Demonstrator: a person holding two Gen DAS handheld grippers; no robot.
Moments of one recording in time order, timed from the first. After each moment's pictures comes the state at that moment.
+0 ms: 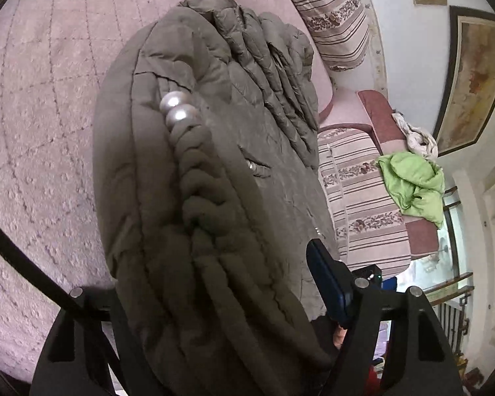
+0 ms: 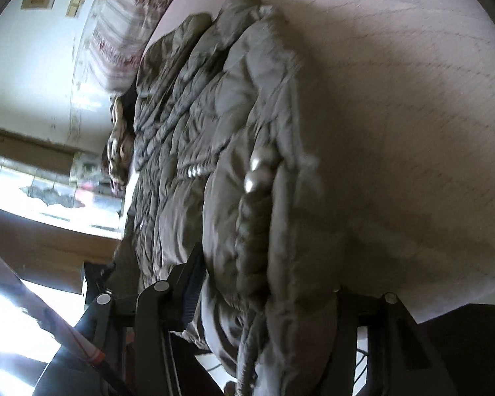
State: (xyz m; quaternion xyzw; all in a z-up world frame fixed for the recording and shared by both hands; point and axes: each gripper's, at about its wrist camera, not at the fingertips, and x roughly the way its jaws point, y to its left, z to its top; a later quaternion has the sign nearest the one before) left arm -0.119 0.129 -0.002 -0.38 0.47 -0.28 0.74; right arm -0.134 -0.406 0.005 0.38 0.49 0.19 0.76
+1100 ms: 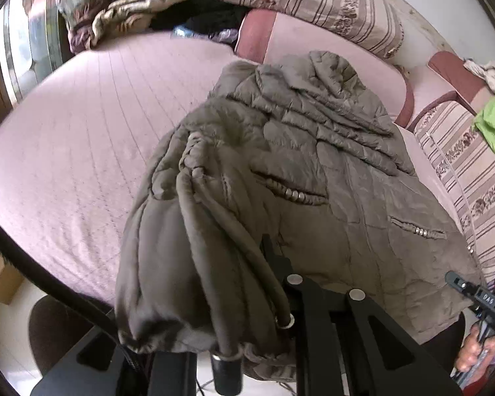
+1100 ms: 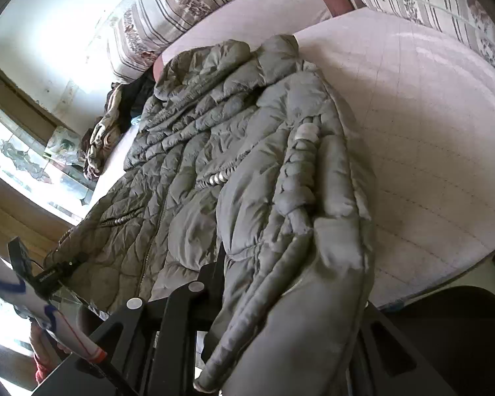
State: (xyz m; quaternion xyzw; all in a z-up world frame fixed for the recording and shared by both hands) left arm -0.163 0.062 0.102 -0.11 0.45 -0.02 0.89; right arm -0.171 -0.378 0.080 0.25 0.45 0.13 0.85
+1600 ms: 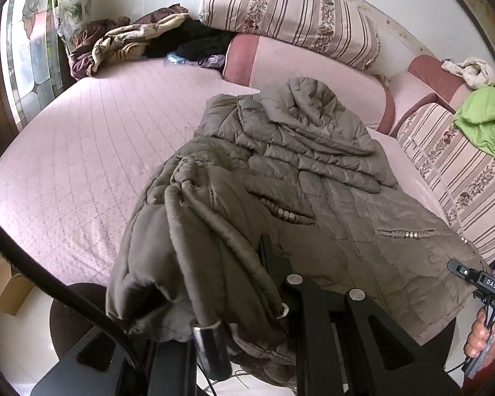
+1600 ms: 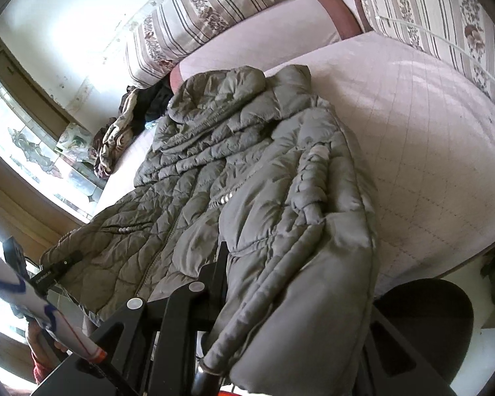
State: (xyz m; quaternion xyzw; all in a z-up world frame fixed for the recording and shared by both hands) left arm -0.172 0.065 0.150 -0.10 0.41 -0.04 0.91; right arm -0.180 -0.389 0.130 0.23 0.43 0.14 0.86
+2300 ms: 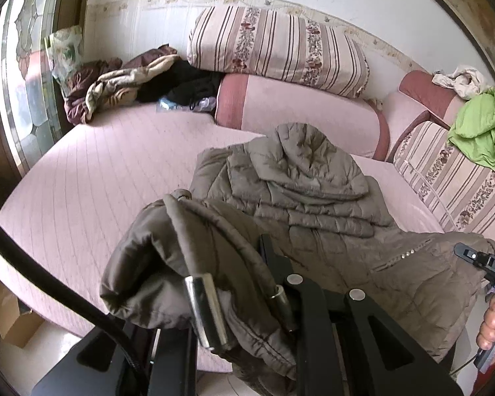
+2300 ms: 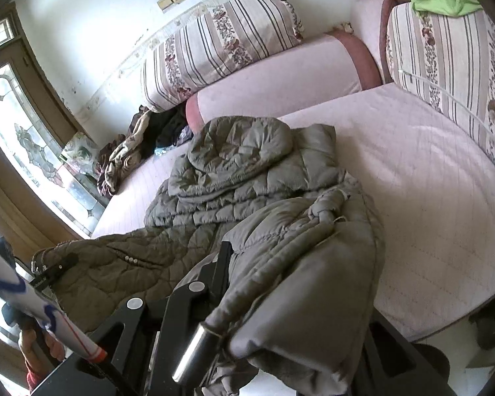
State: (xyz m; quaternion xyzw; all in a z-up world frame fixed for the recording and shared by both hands) left arm -0.138 0.046 0.198 -0.06 0.34 -0.04 0.94; right arm -0.136 -0.370 0.192 0.19 0.36 0.14 0.90
